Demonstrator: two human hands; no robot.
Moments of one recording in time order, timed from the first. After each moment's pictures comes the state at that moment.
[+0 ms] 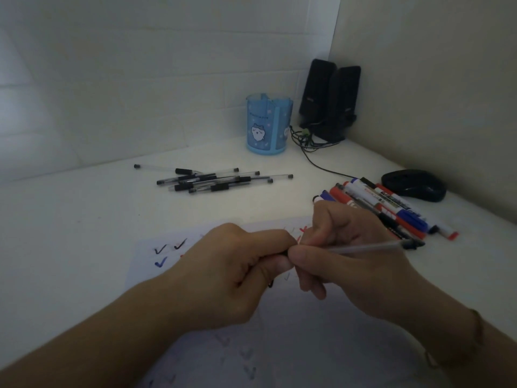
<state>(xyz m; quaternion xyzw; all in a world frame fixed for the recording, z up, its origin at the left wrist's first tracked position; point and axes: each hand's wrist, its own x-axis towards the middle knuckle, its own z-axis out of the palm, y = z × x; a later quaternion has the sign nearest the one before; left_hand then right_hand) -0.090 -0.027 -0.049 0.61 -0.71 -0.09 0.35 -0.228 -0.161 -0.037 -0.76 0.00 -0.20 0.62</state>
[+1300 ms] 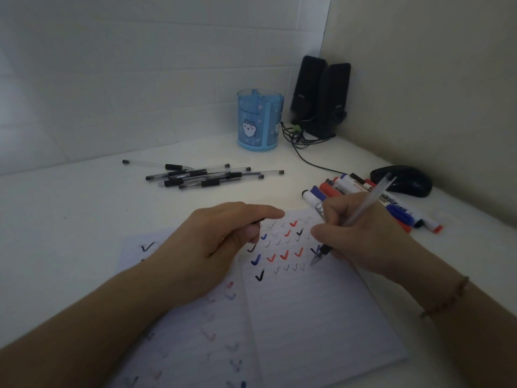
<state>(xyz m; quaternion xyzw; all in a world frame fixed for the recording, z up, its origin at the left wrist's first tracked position) -0.068 -0.032 -0.066 0.65 -0.65 -0.01 0.38 -0.228 -0.206 -0.045 -0.86 0.24 -0.18 0.41</state>
